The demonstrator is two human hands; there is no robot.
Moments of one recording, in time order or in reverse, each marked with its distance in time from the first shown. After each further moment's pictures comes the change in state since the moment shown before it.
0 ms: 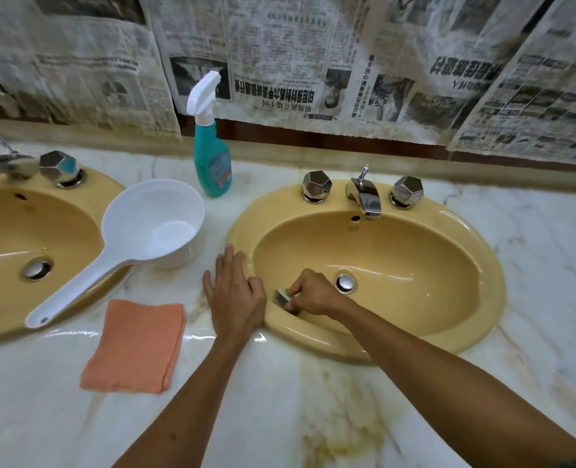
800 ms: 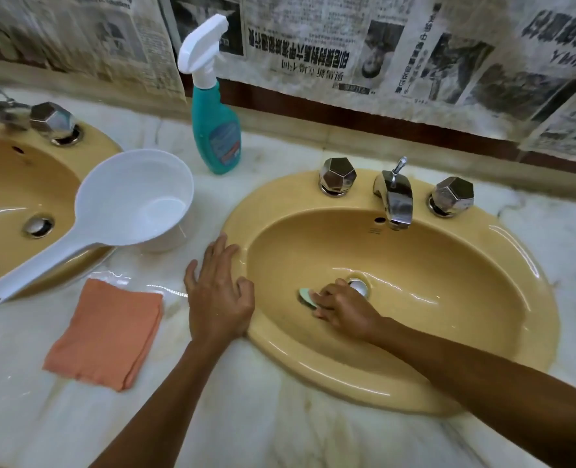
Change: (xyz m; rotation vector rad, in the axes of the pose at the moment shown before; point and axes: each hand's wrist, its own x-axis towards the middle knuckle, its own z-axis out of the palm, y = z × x) left_hand 0.005 -0.001 0.006 0.048 0.072 0.005; right_hand 0.047 0.114 -0.010 -0.472 -0.031 -0.586
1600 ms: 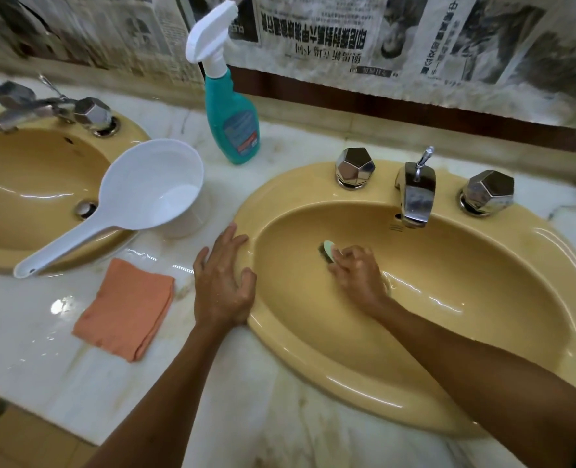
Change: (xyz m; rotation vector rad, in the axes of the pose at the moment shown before) left_hand -0.001 0.004 -0.003 -0.065 -0.012 -0.035; right_hand 0.047 0.017 0.000 0.259 0.459 0.163
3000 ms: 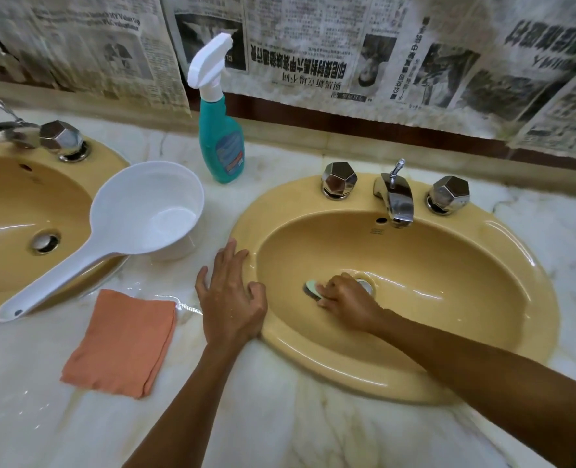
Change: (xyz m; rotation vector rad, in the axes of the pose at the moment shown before) left_hand 0.000 -0.003 0.000 0.016 -0.004 0.019; right_hand -0.032 -0.023 -0.010 -0.232 -0.381 0.042
